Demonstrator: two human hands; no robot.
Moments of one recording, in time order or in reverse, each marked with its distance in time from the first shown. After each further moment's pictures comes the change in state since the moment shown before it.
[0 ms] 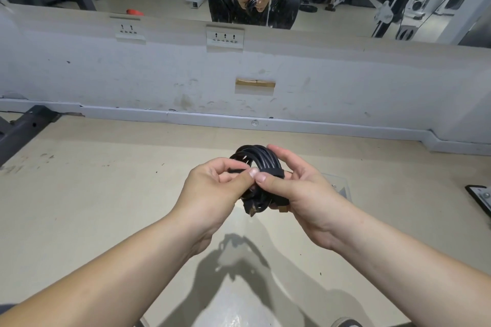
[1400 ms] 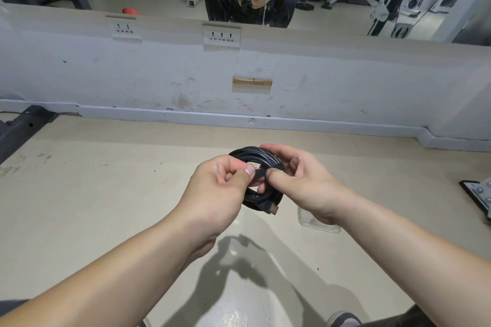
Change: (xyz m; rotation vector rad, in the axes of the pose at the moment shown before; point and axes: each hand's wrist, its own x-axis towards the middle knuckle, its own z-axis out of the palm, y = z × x) left_hand -0.016 0.010 0.009 0.116 -0.034 0.037; right_hand 0.022 0.007 -0.025 -0.271 -0.066 -0.138
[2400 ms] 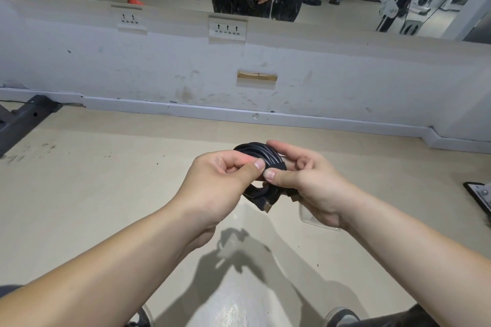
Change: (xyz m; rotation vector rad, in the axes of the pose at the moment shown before) left_hand -0.002 0.005 -0.006 -0.041 -0.031 0.000; right_hand -0.009 -0.005 -0.001 0.111 -0.006 0.170
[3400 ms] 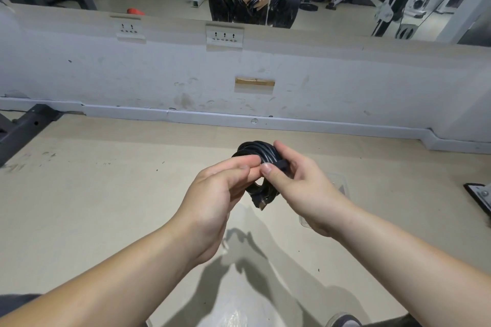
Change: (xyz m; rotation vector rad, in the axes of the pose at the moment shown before) left_hand -0.005 -0.008 0.003 -0.280 -0.085 -0.094; right_hand -0.001 0.003 0.012 -0.136 0.104 -0.153
